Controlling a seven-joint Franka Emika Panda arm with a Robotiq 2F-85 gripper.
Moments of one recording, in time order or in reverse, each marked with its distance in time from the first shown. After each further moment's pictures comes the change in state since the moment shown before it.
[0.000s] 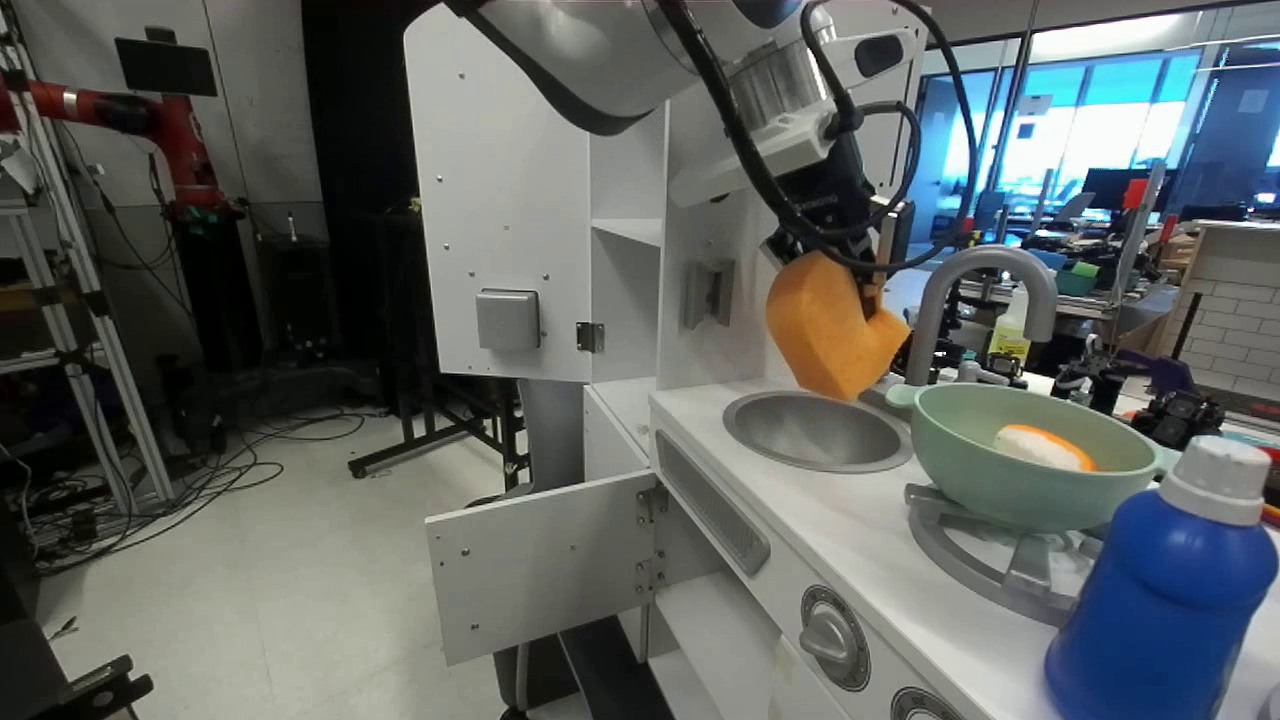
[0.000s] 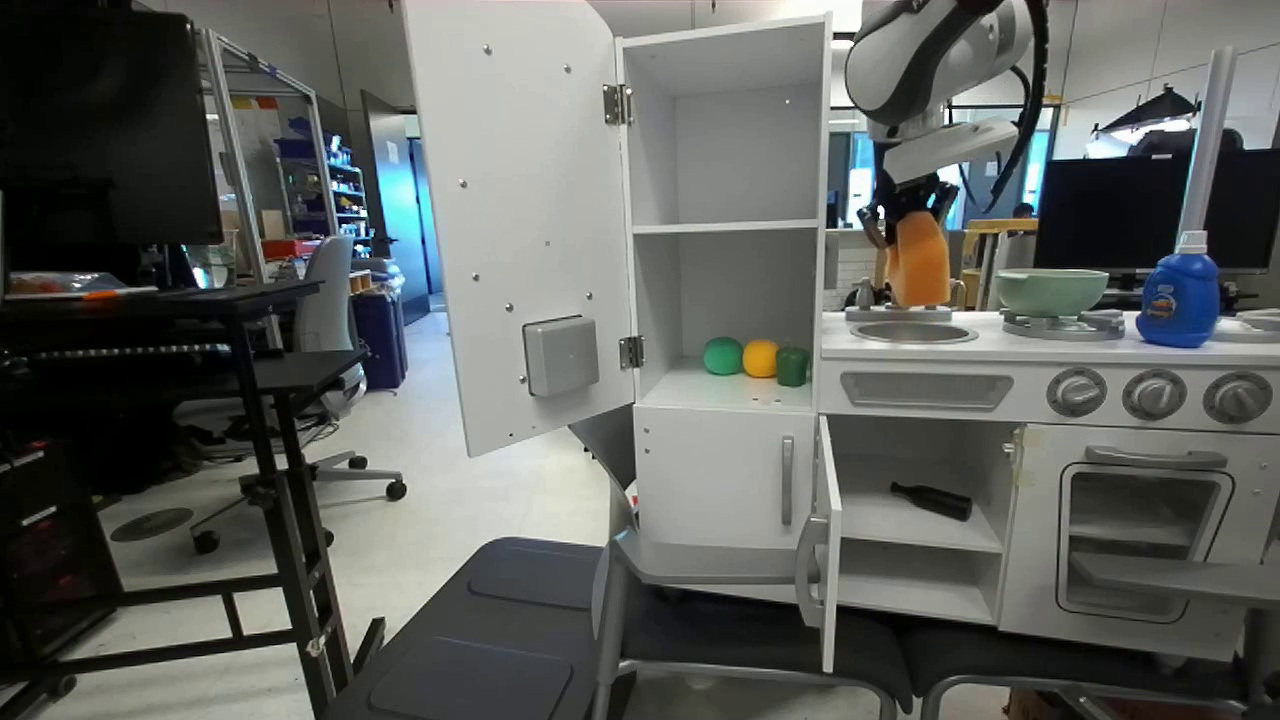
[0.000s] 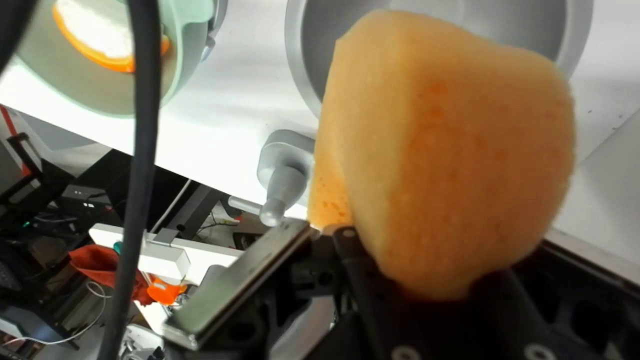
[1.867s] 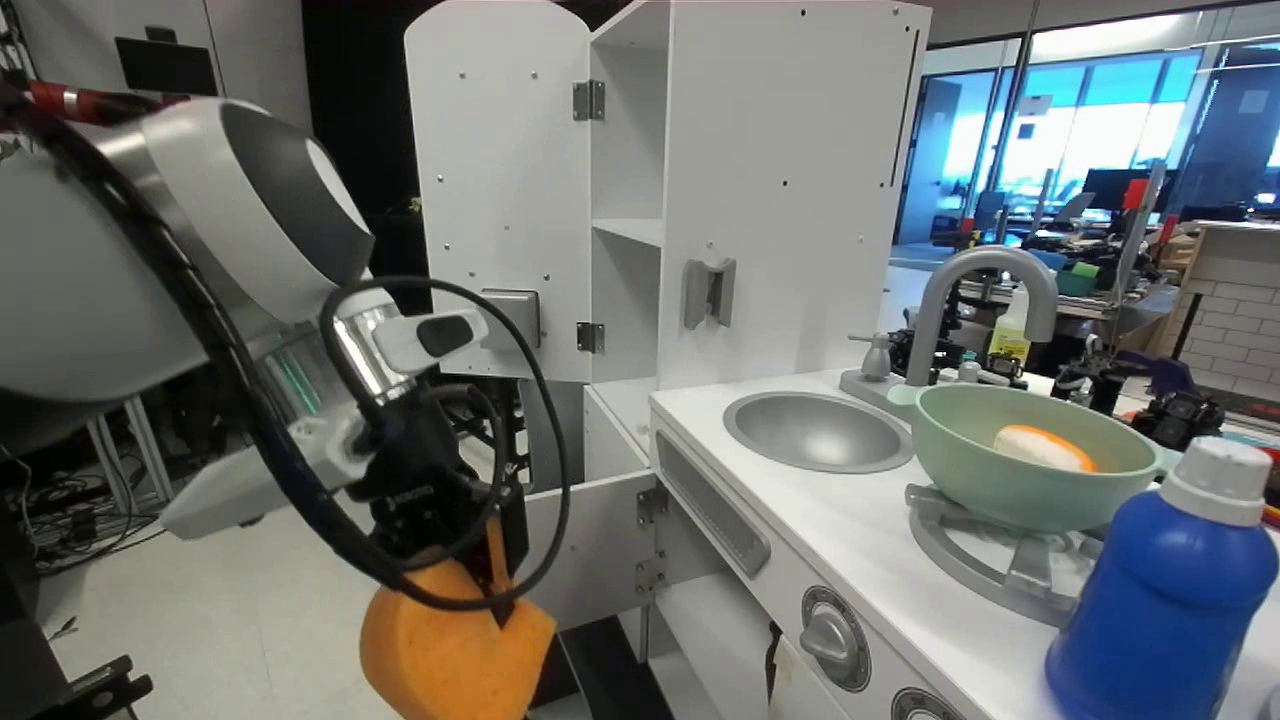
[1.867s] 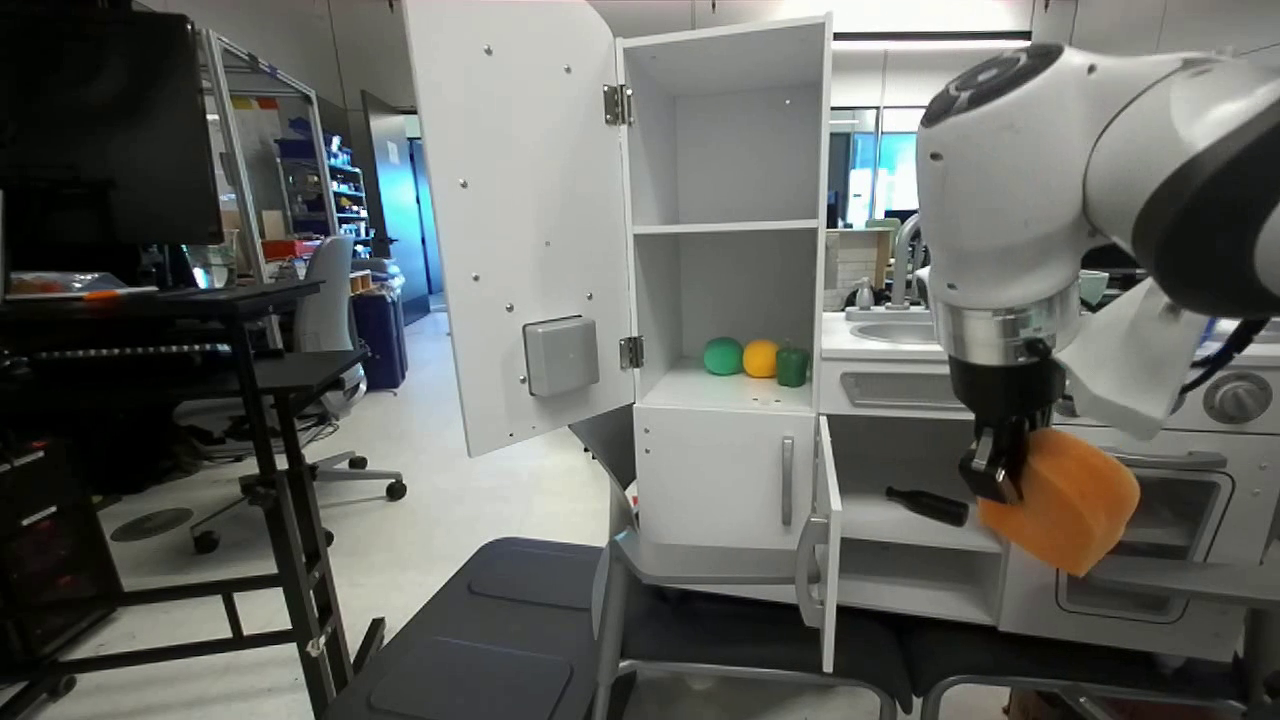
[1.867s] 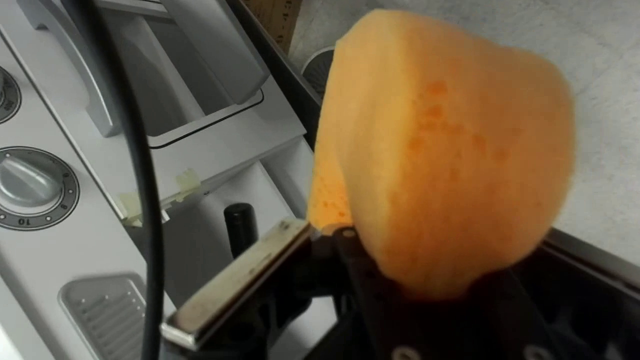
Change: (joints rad) arm 0.192 -0.427 0.056 -1.200 -0.813 0.424 0.396
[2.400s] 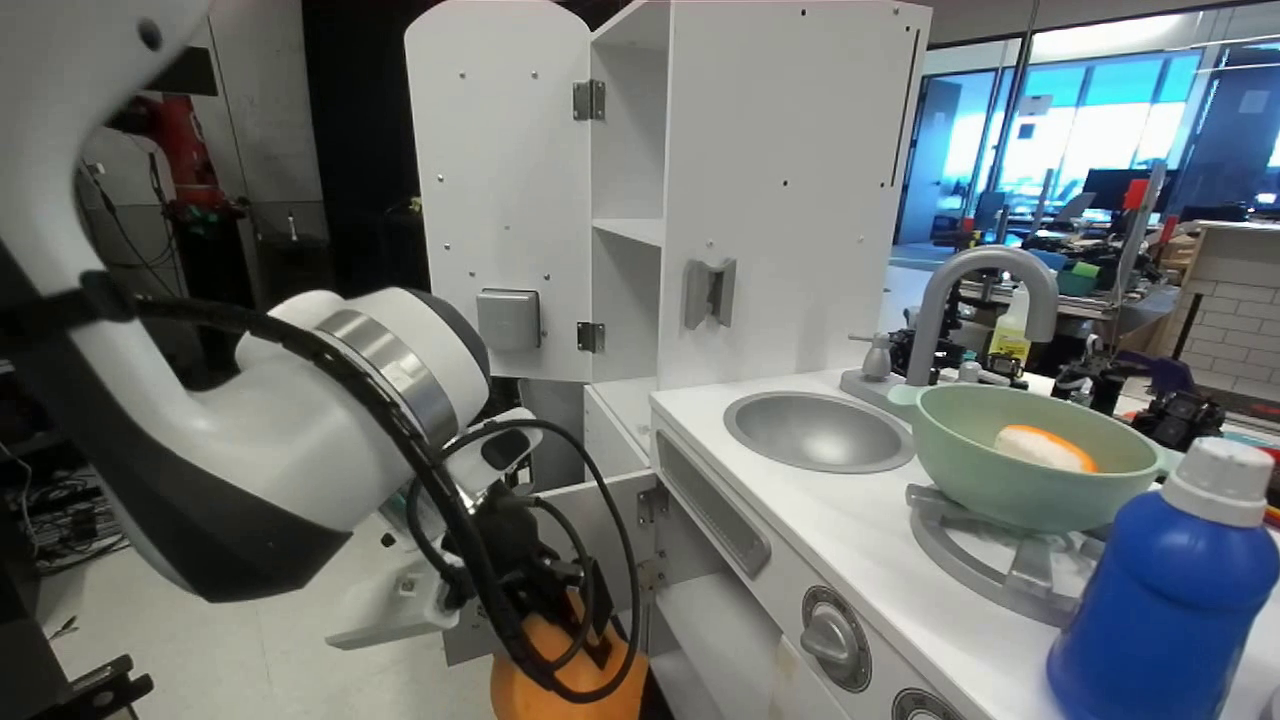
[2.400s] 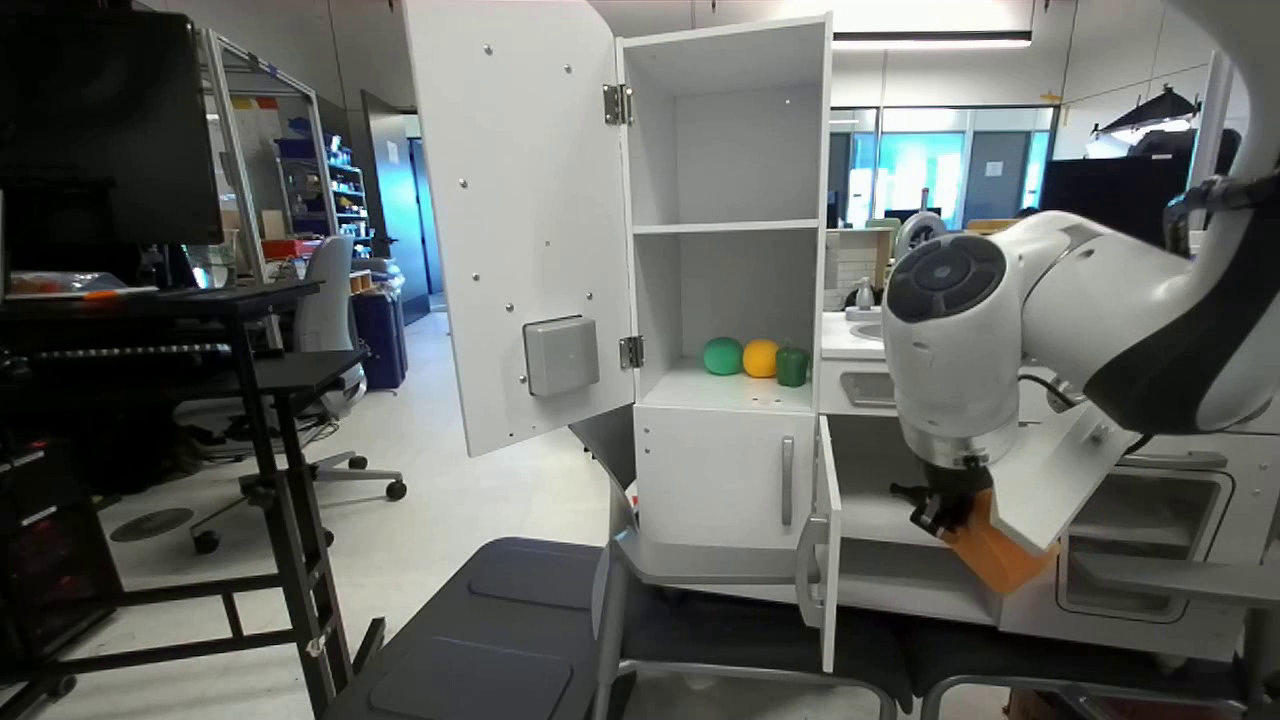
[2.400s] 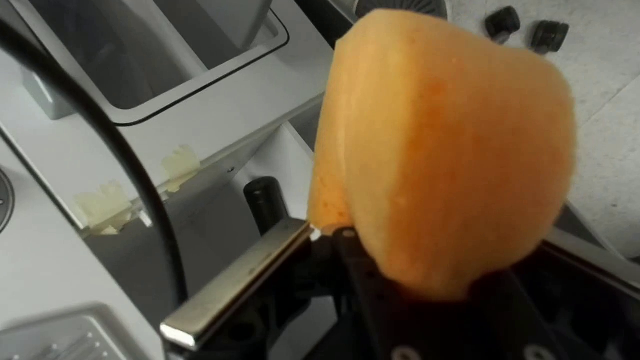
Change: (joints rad) arm 0.095 0.348 -0.136 0.291 -0.385 0.066 0.594
